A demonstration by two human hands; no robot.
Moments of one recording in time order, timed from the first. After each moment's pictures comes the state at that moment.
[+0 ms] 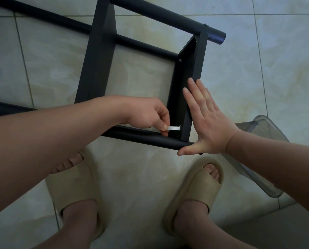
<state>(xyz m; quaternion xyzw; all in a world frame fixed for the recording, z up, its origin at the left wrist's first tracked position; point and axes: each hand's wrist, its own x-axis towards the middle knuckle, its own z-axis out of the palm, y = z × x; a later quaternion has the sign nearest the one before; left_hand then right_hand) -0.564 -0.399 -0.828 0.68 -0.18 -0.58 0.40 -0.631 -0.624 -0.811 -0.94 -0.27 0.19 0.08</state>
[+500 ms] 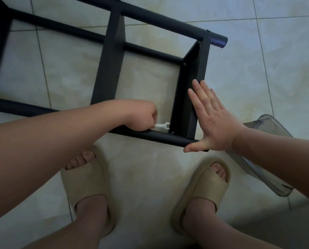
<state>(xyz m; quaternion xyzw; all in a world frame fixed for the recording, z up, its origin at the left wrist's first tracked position) -0.569 -0.379 -0.812 0.81 -0.21 -0.52 0.17 -0.632 -0.623 -0.803 -0.94 -0.27 0.22 0.04</state>
